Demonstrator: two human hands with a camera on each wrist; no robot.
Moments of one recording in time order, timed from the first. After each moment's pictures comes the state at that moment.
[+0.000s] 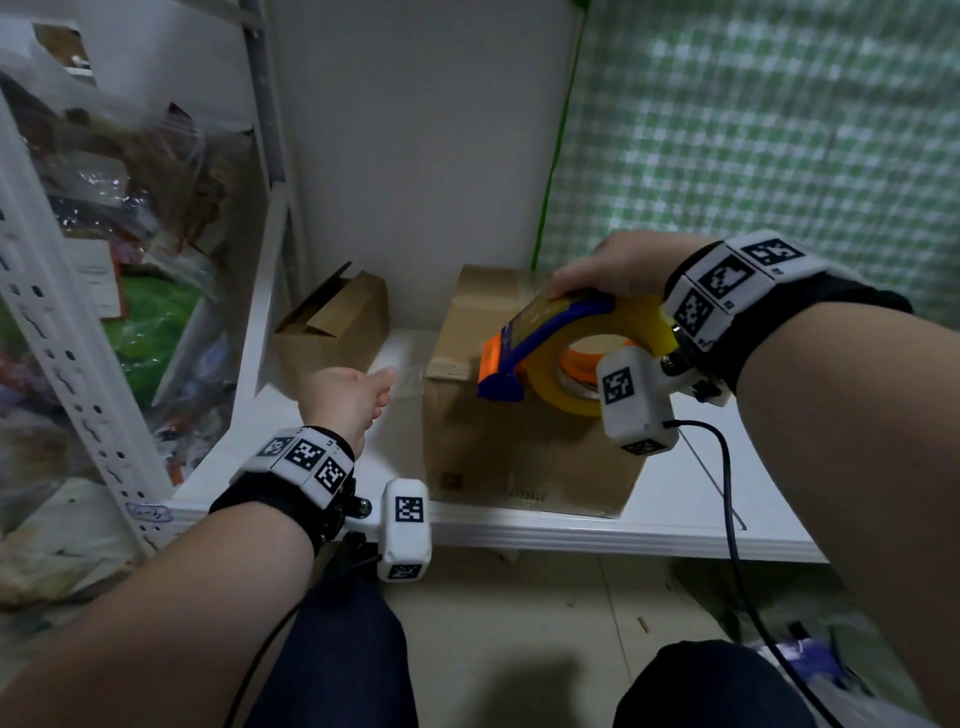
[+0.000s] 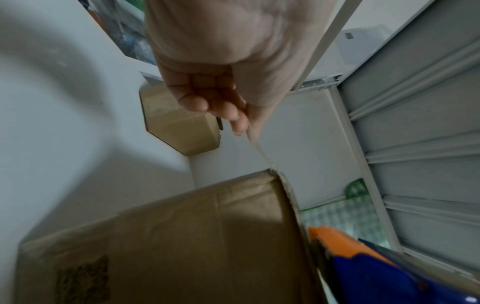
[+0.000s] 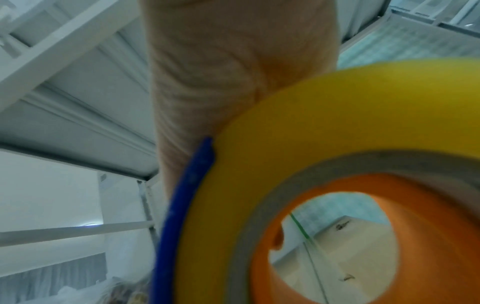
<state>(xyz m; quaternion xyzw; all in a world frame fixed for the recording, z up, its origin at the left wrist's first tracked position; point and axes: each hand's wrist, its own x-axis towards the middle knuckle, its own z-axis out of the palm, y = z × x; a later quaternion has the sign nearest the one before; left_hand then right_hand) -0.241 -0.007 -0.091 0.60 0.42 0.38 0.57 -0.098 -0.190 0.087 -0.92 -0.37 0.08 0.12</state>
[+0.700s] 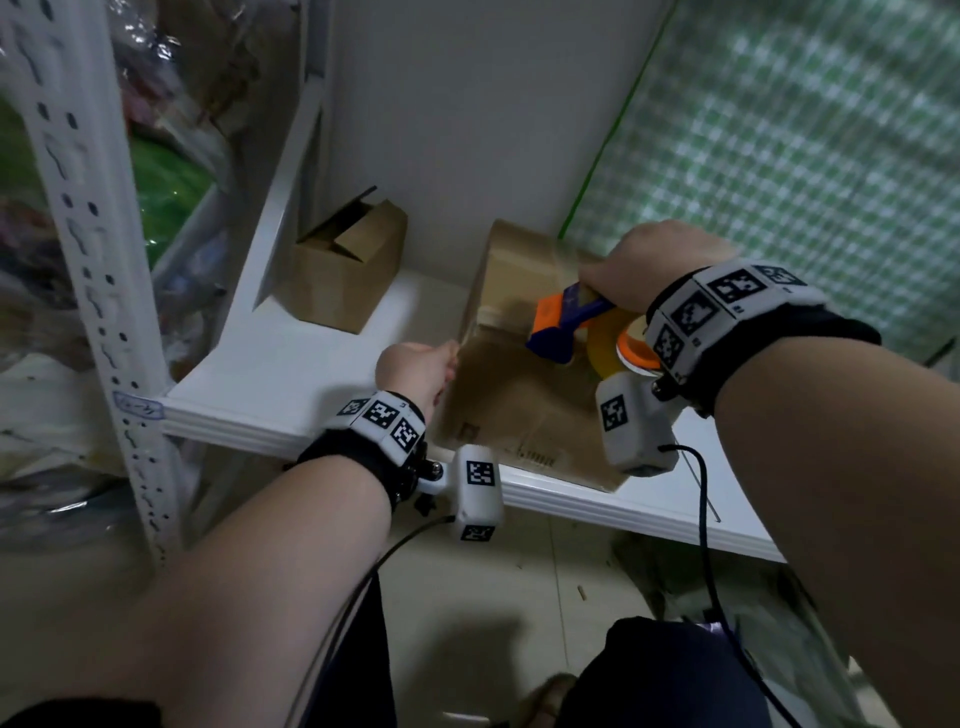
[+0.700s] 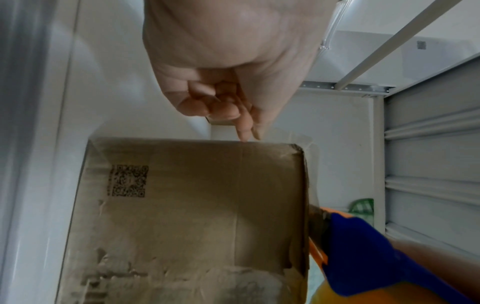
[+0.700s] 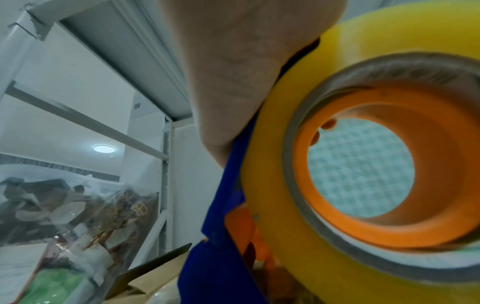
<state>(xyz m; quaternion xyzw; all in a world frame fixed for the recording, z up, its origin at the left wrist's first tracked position) -0.228 -0.027 -0.128 0.51 0.40 0.32 0.69 -0.135 -0.143 0.050 -0.94 -0.30 -0.14 -0.11</state>
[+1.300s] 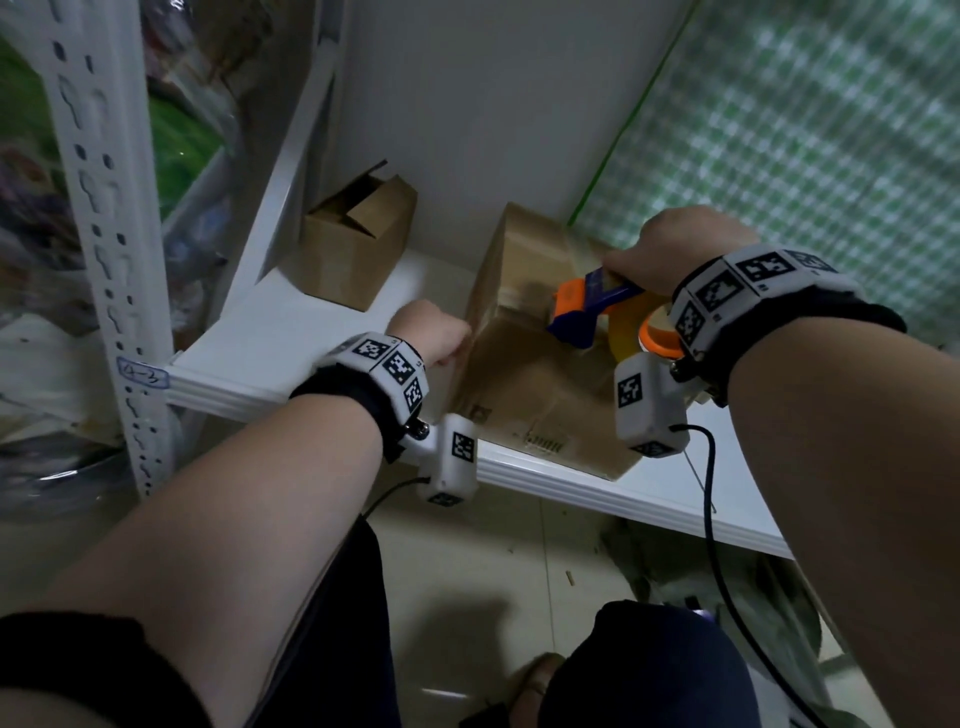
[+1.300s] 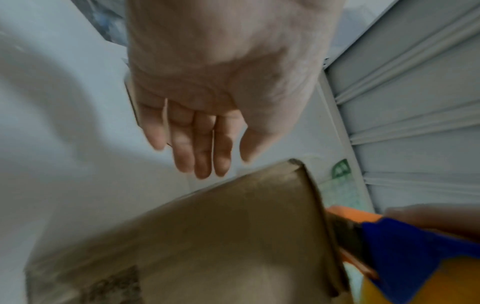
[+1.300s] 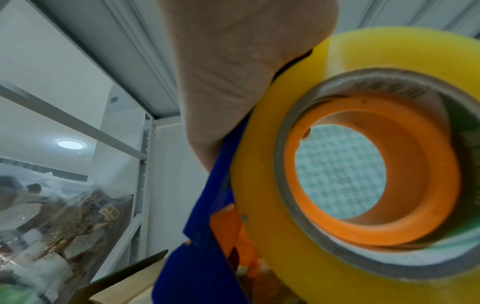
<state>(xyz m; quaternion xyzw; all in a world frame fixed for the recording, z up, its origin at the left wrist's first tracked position) -0.241 -0.005 -0.106 0.70 0.38 0.19 0.57 -0.135 -0.135 0.051 -0.94 -0.29 -0.15 -0.12</state>
